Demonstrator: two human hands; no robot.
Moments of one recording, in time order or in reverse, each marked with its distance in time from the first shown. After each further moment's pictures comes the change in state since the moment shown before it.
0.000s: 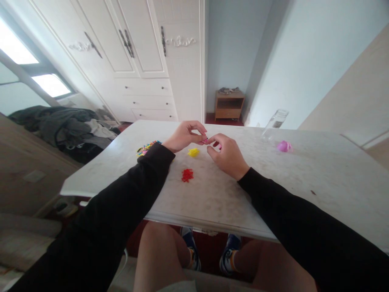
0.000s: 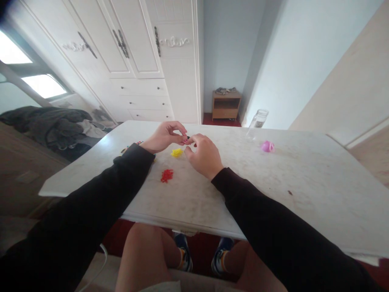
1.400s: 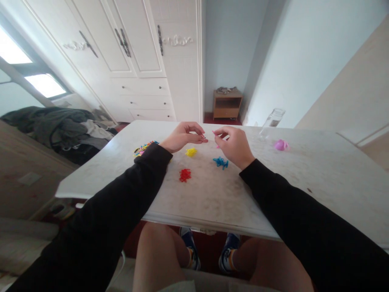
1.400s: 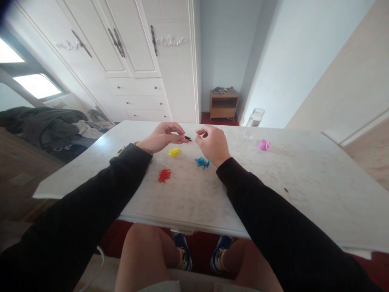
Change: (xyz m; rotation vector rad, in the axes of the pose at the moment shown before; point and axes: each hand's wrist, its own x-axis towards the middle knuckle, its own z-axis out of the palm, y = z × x) left_hand -0.004 0.004 0.003 -0.044 0.007 -0.096; right_hand 0.021 0.027 -0.018 0.002 0.110 0.041
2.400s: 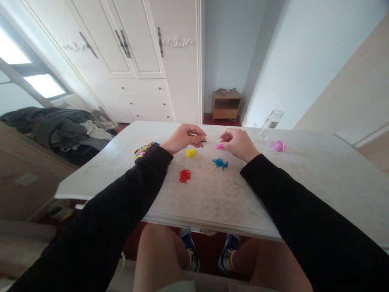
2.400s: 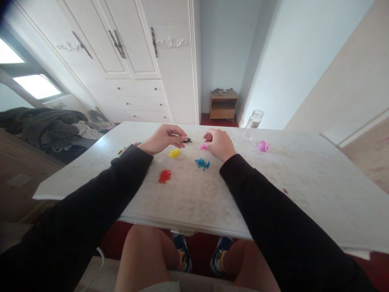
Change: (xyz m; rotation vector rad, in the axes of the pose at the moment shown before) left_hand 0.001 0.003 0.005 0.135 0.027 -0.070; right_hand 0.015 0.044 -0.012 -0.070 -0.205 0.104
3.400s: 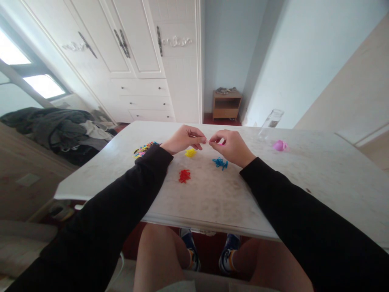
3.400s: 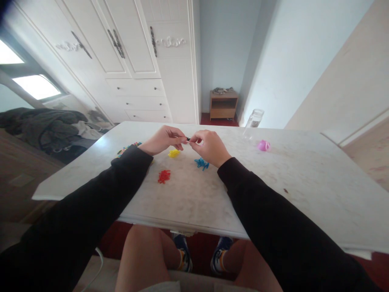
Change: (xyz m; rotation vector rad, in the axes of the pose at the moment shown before) left_hand 0.000 0.000 0.001 0.054 -0.049 -0.018; right_hand -0.014 -0.038 0.003 0.009 -0.033 -0.290
